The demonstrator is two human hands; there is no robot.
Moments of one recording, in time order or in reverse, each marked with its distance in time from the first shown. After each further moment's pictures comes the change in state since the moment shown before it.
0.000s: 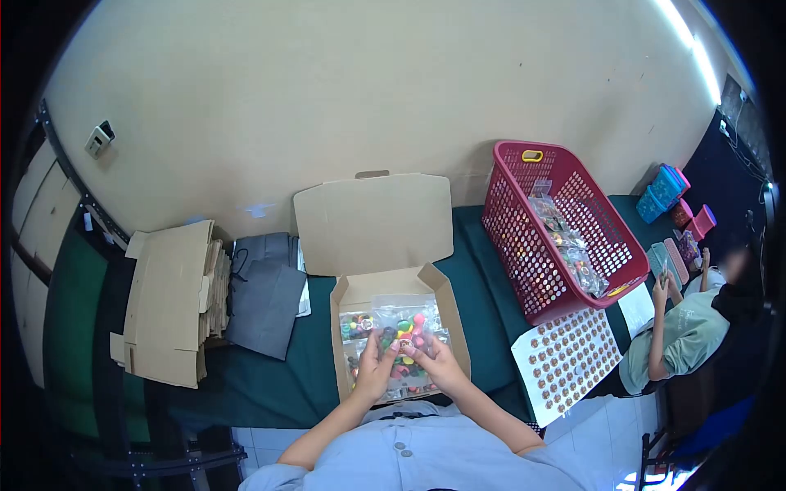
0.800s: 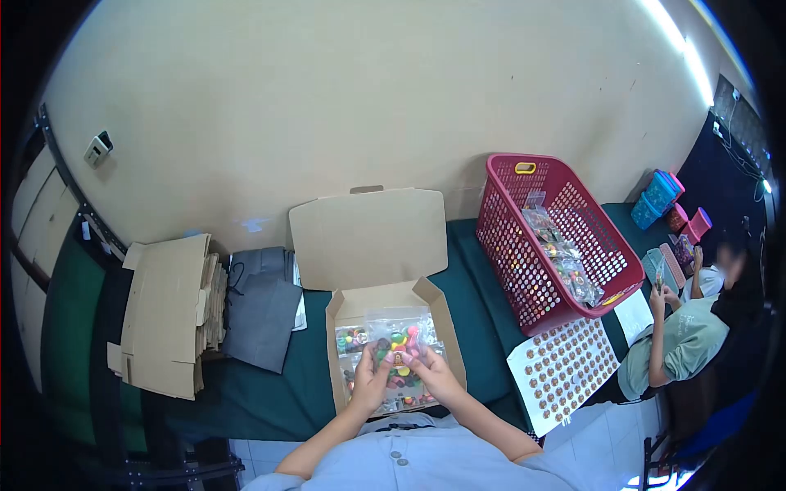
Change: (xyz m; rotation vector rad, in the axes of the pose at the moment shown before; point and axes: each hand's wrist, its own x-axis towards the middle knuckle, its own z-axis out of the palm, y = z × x) left_hand 0.002 0.001 0.004 -0.044 0.022 0.012; right_hand 0.003 -0.005 0.000 -0.054 -0.034 -0.119
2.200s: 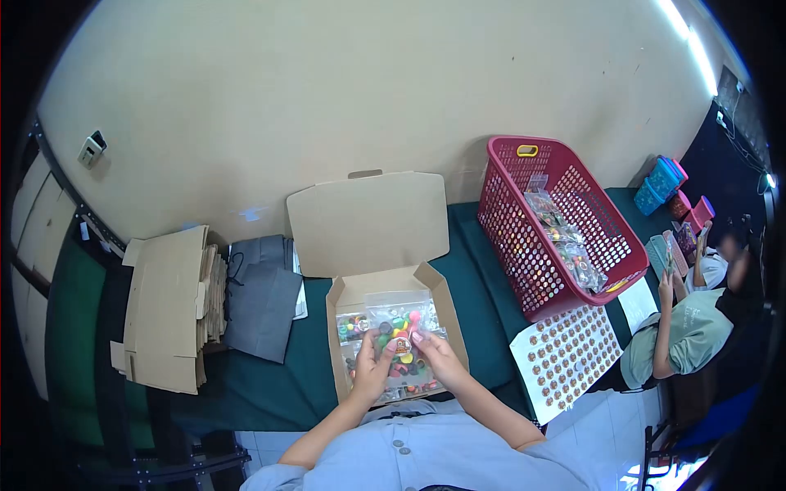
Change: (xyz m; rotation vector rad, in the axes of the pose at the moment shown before) left_hand 0.003 -0.001 0.002 0.040 -0.023 0.067; right_hand 0.005 -0.005 -0.009 0.118 0.000 0.105
